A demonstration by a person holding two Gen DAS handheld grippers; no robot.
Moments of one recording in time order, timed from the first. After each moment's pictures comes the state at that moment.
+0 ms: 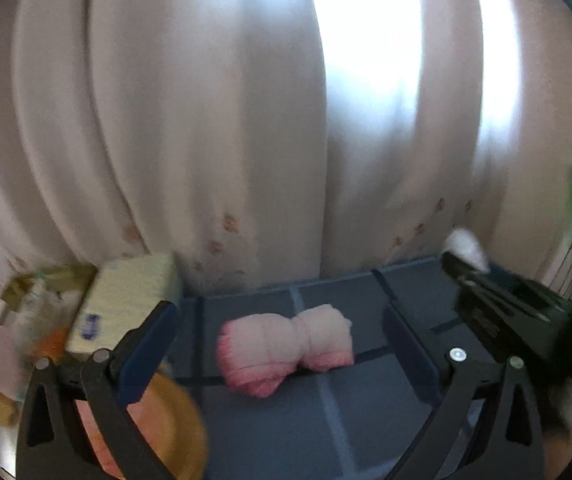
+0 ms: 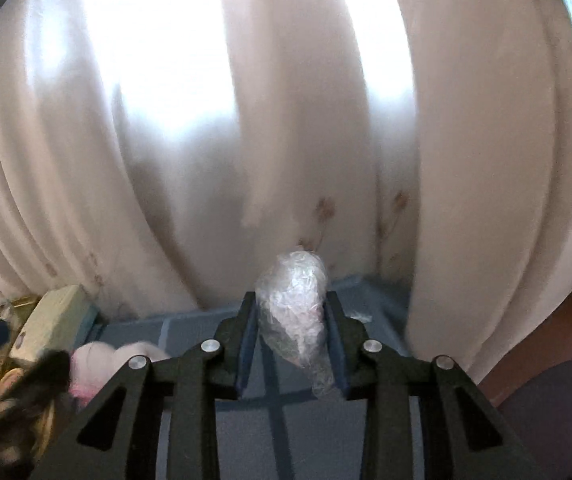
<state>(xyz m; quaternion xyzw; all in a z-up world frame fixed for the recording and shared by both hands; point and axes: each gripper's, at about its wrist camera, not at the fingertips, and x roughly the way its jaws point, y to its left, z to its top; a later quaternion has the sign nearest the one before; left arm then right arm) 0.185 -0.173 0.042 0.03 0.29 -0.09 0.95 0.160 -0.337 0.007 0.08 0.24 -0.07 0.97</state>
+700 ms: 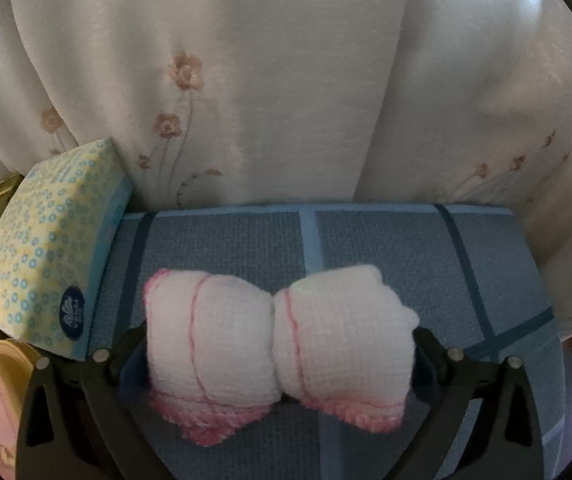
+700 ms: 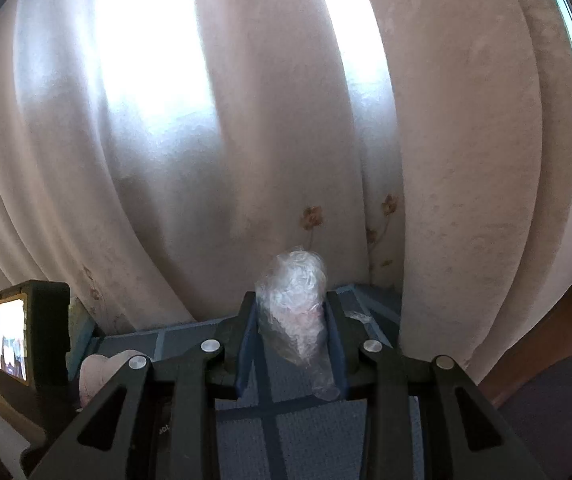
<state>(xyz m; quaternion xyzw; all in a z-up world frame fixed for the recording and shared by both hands) 0.278 -0.191 -0.043 0.00 0.46 -0.03 0.89 0.164 -0.356 0.010 0.10 0.24 -0.07 0.96</state>
